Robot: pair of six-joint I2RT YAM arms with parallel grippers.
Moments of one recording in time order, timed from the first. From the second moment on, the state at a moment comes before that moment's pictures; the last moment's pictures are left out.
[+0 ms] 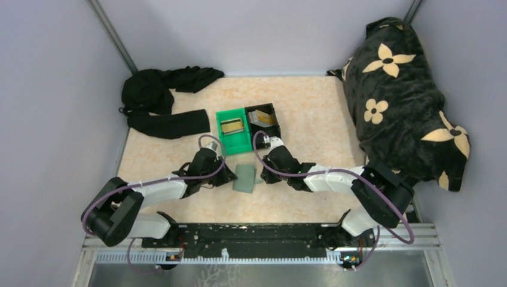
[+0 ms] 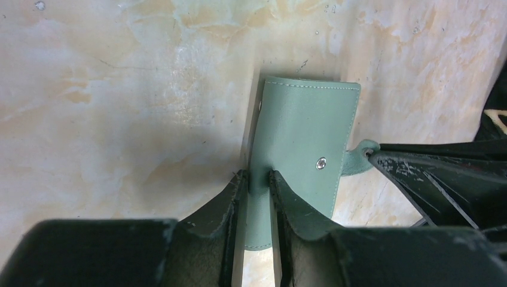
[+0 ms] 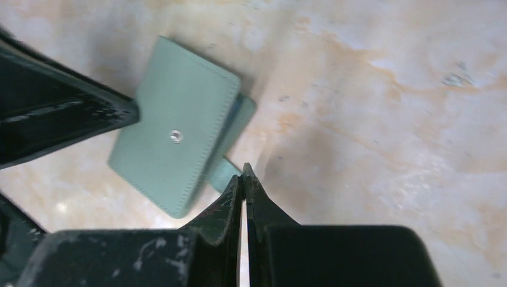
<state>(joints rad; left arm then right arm) -0.63 1.32 0.39 0.18 0.08 -0.90 0.87 1.47 0.62 0.15 0.02 0.54</state>
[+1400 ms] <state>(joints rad) -0.63 1.17 0.42 0.04 -0.01 -0.84 0.99 1.61 0.84 -0.05 0.18 0.45</state>
